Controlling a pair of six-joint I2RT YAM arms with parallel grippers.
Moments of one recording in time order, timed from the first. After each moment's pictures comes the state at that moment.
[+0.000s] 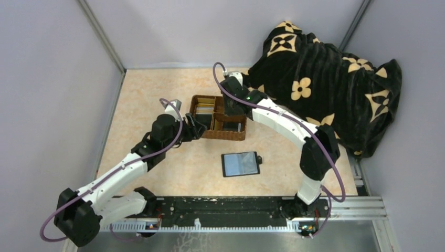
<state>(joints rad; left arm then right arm) -0.61 1.01 0.65 -0.01 -0.05 -0.63 0.76 1.71 1.55 -0.61 0.30 0.47</state>
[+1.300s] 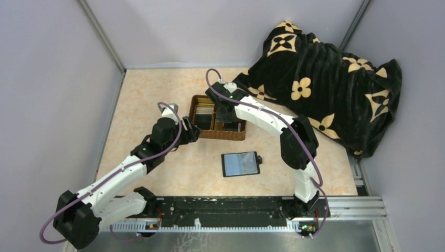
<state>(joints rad) -0.60 0.98 0.60 -0.08 -0.16 -0.61 0.80 1.95 1.71 -0.83 0.32 0.74</state>
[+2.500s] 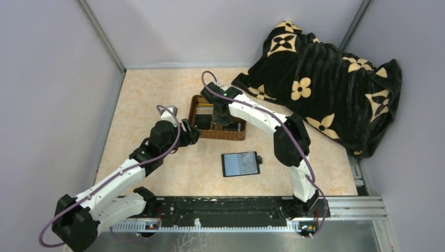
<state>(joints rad) -0.59 0.93 0.55 -0.04 -0.14 -0.61 0.82 2.05 1.85 -0.99 0.27 0.76</state>
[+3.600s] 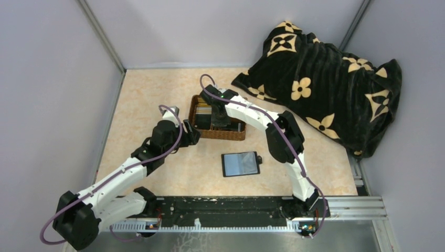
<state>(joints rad) -0.59 0.96 0.55 -0.05 -0.14 -0.59 0.80 2.13 1.85 -0.92 0.23 0.75</state>
